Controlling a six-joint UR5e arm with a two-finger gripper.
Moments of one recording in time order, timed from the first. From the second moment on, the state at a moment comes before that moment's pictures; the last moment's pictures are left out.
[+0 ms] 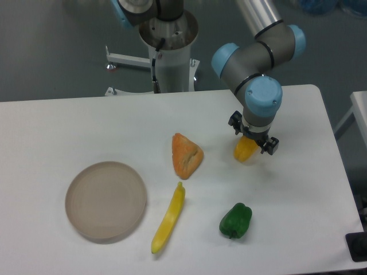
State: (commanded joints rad) arm 2.40 -2.01 -1.57 -1.19 1.73 1.28
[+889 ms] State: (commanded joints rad) arm 2.39 -2.02 -1.62 -1.13 1.74 1.30
